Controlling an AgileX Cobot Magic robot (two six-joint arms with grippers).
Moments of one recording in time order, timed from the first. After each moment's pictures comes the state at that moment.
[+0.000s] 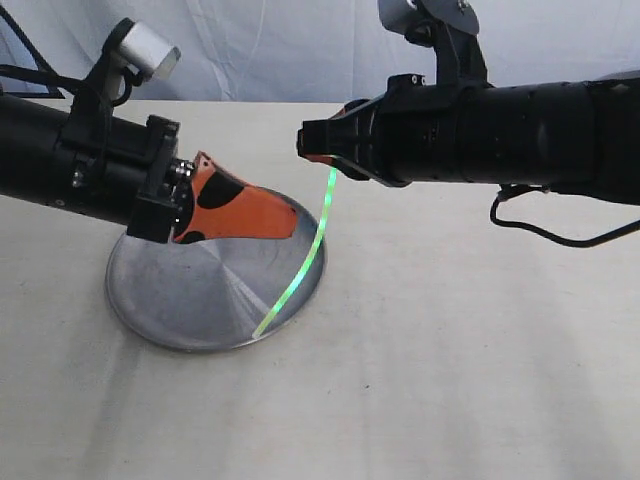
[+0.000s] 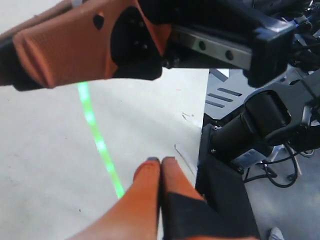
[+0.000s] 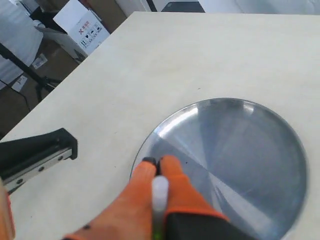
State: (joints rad) left arm -0.31 1.46 -0.84 -1.41 1.16 1.42; right arm 0.42 1.45 -0.85 1.74 0.44 -1.41
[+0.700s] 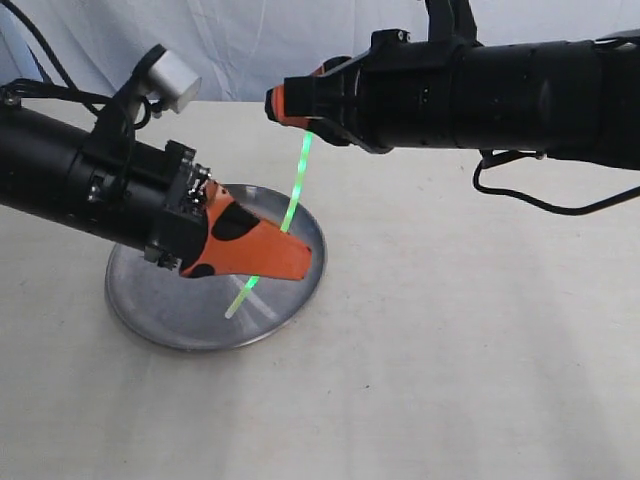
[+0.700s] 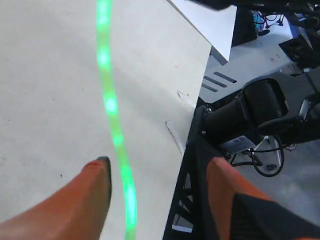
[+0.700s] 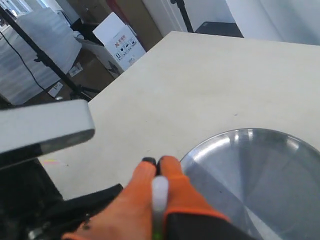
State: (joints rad) left arm -0.37 1.46 -0.84 -1.33 1.13 1.23; right arm 0.42 1.45 -0.93 1.74 0.53 -1.42
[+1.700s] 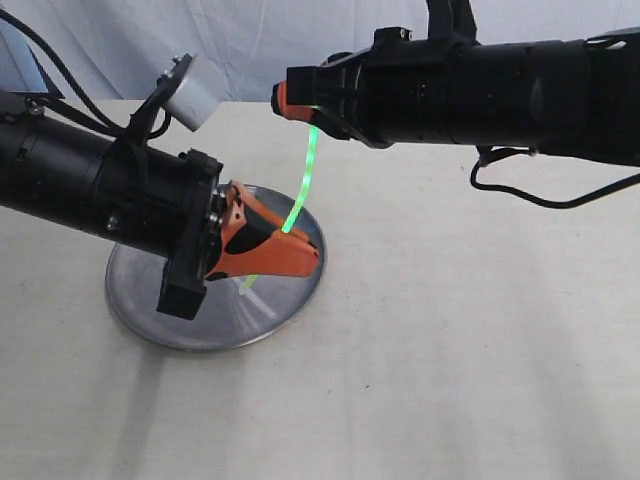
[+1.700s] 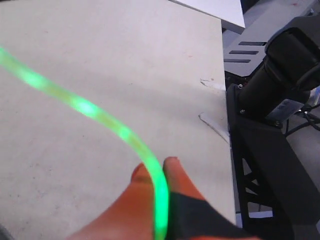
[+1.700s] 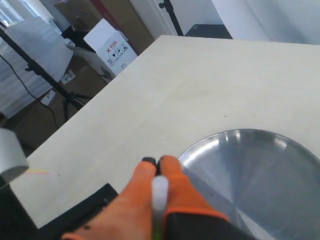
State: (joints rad) left arm -0.42 1.46 -0.83 -1.35 1.04 1.64; right arm 0.42 1.48 -0.93 1.77 0.52 -1.42
